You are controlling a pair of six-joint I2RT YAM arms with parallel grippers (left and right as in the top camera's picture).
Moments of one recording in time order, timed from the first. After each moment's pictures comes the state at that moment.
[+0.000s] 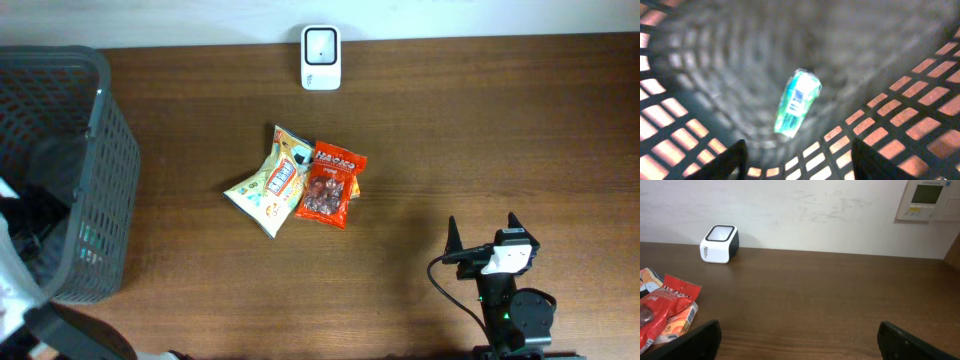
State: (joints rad) left arm 0.73 1.63 1.48 -1.16 0.04 -0.16; right arm 0.01 0.01 0.01 -0.08 0.00 -0.04
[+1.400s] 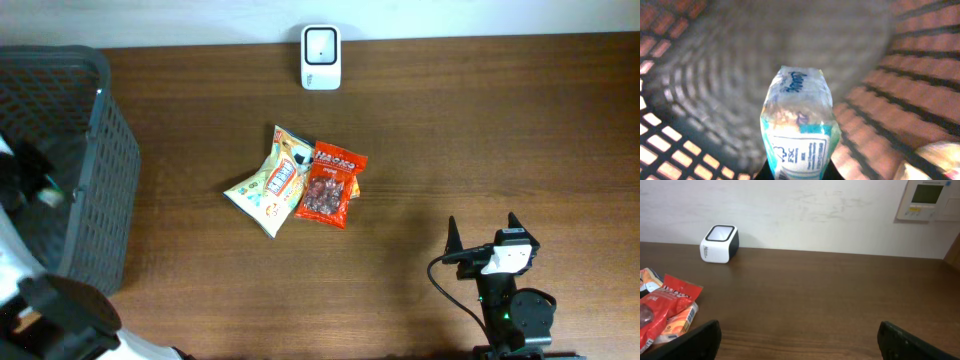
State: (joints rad) left arm 0.64 1.82 1.91 -1.37 0.08 -0.14; right arm 0.01 0.01 0.01 -0.08 0.00 -0.05
